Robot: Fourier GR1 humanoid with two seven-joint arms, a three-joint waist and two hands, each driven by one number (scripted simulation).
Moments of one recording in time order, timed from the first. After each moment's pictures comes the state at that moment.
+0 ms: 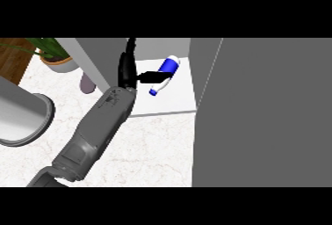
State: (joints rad) left arm -0.96 0.05 -0.17 -0.45 0.15 0.65 -0.33; right arm 0.54 -0.11 0.36 -2.07 -0.24 0.17 -0.24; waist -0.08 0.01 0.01
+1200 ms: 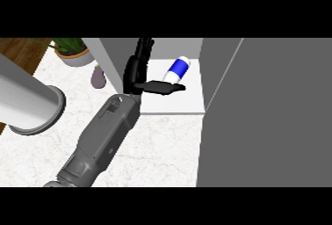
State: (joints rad) left arm -0.85 0.00 -0.13 -0.66 0.33 0.23 -0.57; right arm 0.58 -0.10 0.37 -2.12 -0.21 0.11 -0.23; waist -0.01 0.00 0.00
